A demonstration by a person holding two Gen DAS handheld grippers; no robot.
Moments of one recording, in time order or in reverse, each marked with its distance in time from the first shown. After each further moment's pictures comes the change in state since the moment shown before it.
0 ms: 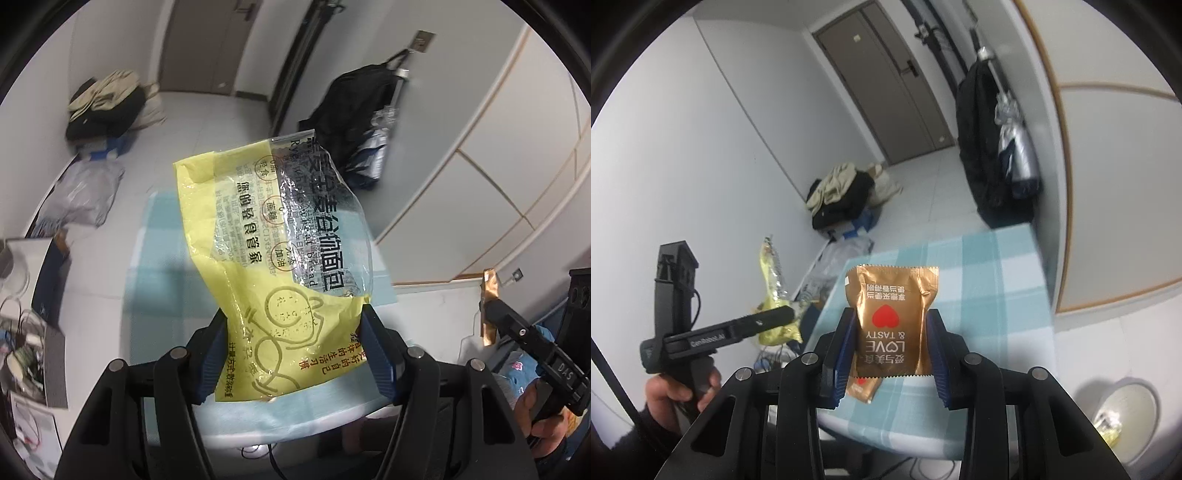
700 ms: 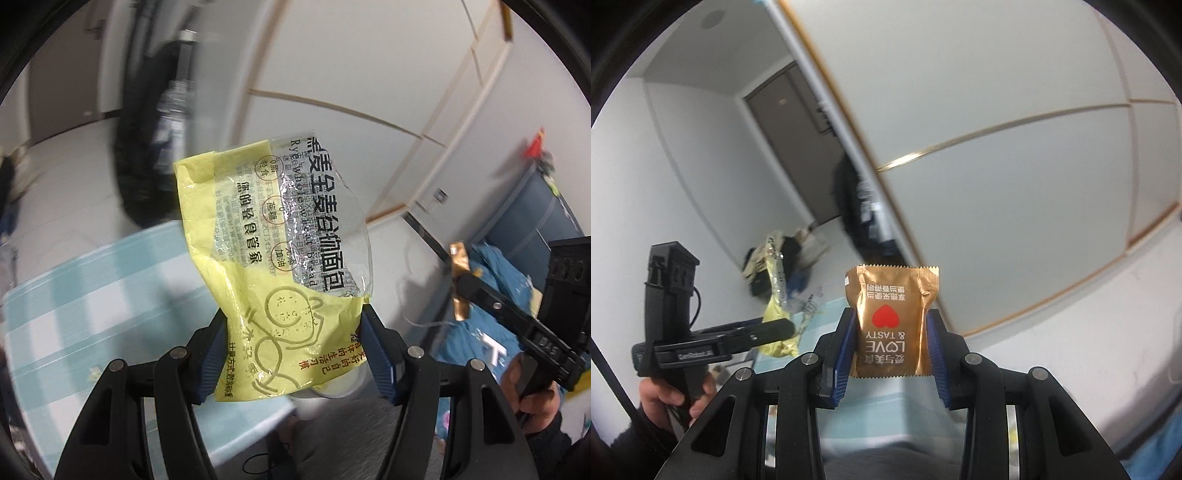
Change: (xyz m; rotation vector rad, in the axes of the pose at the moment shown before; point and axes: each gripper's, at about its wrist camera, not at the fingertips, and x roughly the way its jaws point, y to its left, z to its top) left arm 0.056 -0.198 0.003 0.358 0.140 -0.300; right arm -0.159 -0.146 -0.006 0.177 -0.184 -0.269
